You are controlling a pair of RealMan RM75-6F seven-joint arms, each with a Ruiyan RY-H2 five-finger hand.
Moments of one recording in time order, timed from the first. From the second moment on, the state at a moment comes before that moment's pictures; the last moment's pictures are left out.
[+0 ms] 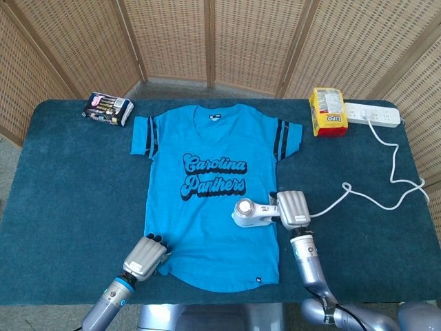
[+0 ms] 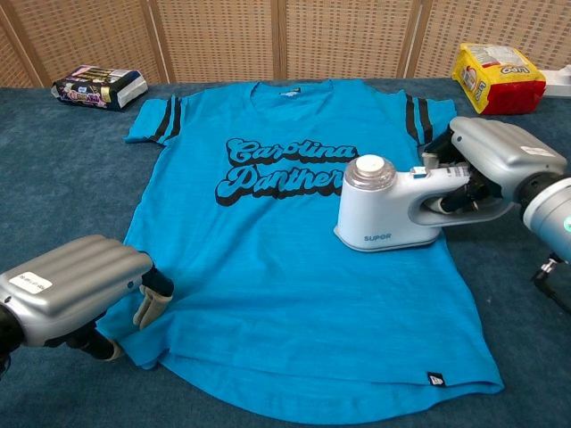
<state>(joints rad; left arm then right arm) -0.39 -1.65 0.09 -1.67 1.36 1.11 0.69 0.50 -1.80 0.22 -1.30 -1.23 1.23 -0.34</state>
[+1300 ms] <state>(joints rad) -0.38 -1.64 0.10 -1.68 1.37 1.13 0.68 0.55 -1.93 0.23 -1.26 -1.26 1.19 -0.42</state>
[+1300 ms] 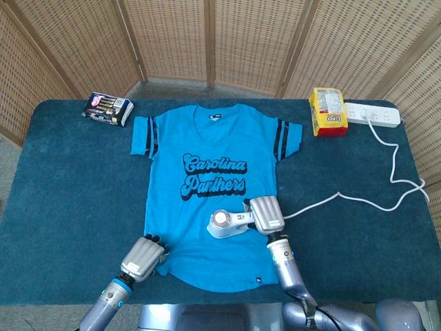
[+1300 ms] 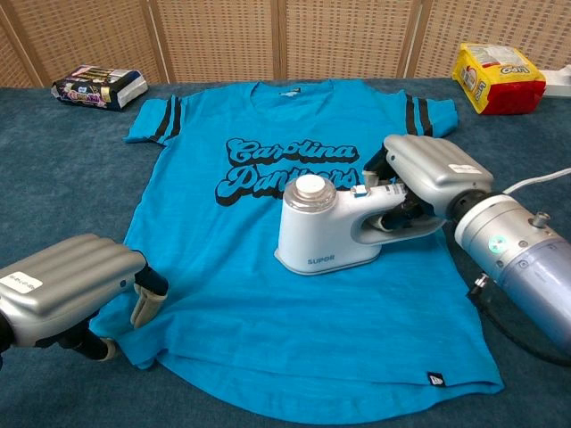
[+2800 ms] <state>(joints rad) -0.39 -1.65 0.10 -1.68 1.36 1.13 0.70 0.57 -1.83 0.30 -1.21 -1.24 1.24 -0.32</state>
